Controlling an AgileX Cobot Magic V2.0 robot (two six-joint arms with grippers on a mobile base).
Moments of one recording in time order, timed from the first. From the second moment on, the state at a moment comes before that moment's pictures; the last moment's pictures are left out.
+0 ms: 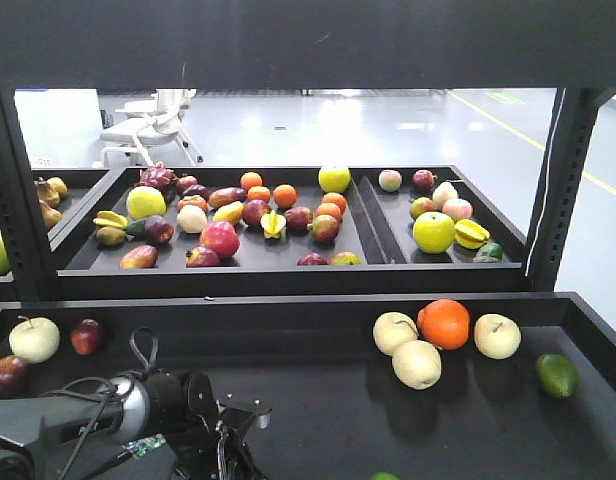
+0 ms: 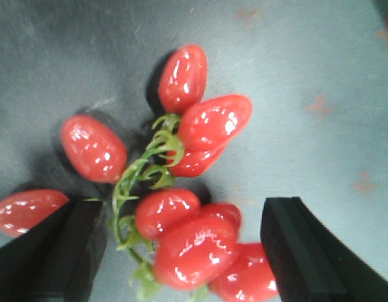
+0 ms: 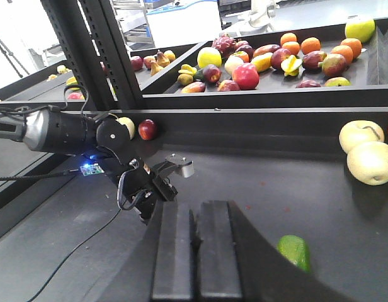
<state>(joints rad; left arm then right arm) -0.38 2.37 -1.64 -0.40 0.77 0.37 0.50 0.49 -0.32 0.19 0.07 0.05</state>
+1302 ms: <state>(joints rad) -0.40 2.40 -1.68 -0.42 0.80 0.30 0.50 0.49 -0.32 0.19 0.07 0.05</state>
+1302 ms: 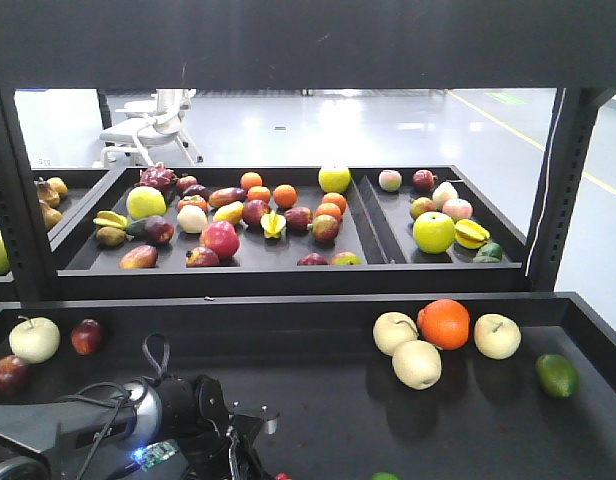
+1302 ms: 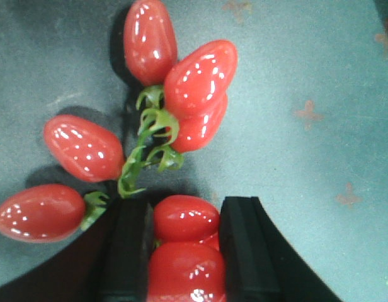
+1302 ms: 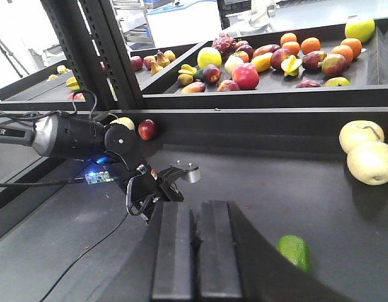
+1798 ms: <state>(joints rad) -0.40 2.40 -1.88 -0.42 0.98 0.30 0.50 0.49 -0.32 0.19 0.07 0.05</state>
